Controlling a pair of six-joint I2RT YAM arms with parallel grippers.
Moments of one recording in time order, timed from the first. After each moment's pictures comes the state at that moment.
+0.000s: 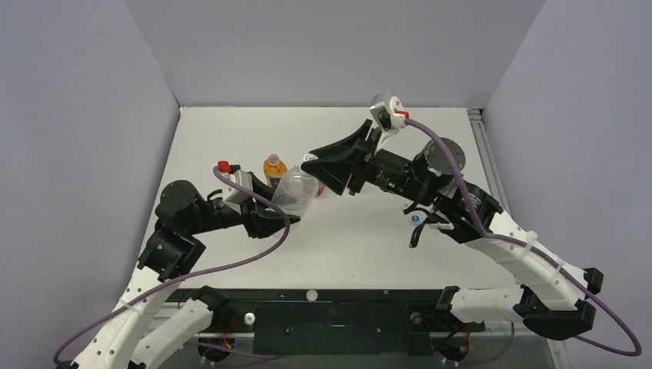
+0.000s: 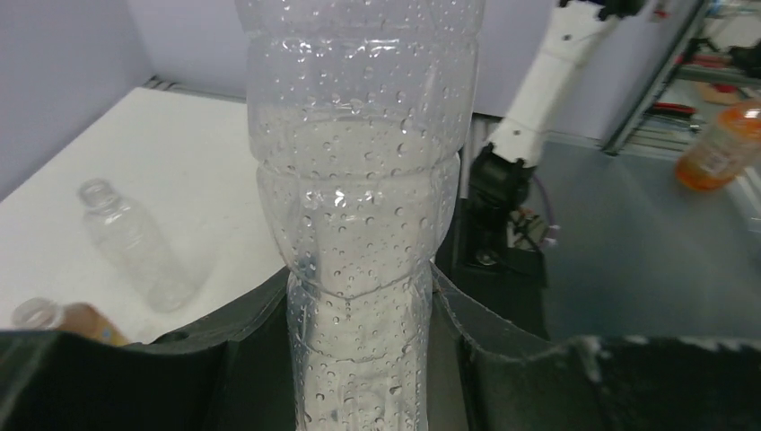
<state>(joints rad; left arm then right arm) -0.50 0.71 0.92 -0.15 0.85 -0.13 1.01 1.16 1.52 -0.16 -0.22 0.31</state>
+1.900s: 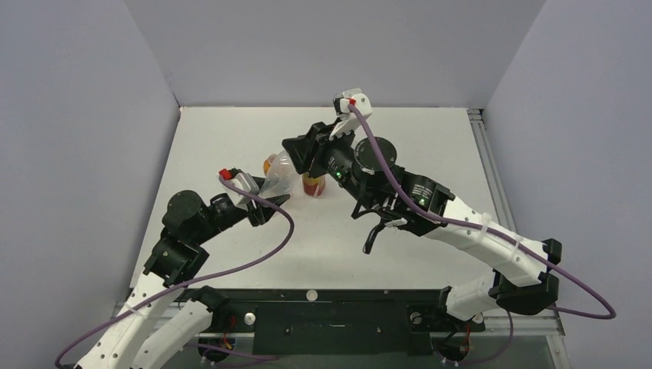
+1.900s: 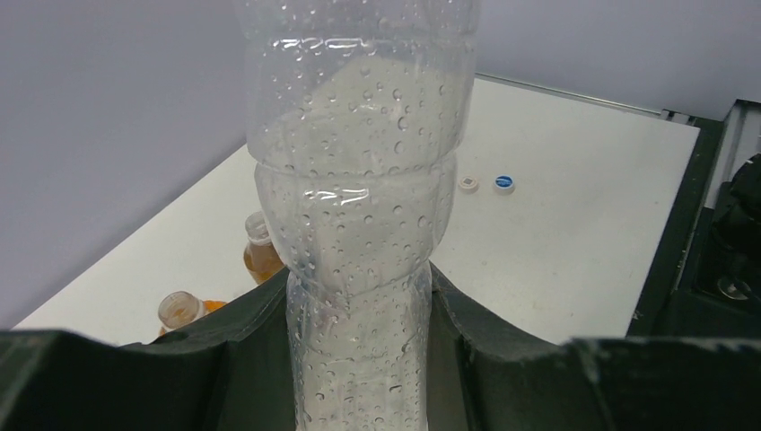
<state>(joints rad) -0.51 0.64 0.80 -0.11 0.42 0.11 1.19 1.43 1.75 -0.31 0.51 0.39</state>
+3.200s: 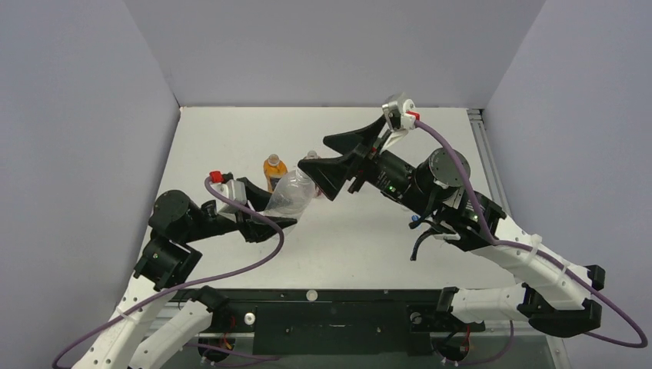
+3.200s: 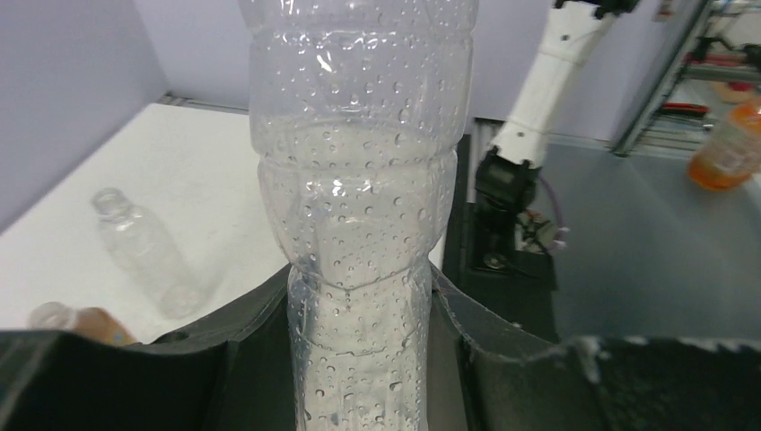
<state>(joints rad) -0.51 0.65 0.89 -0.13 0.86 -0.13 1.06 1.14 1.50 -0.13 -0.07 0.33</state>
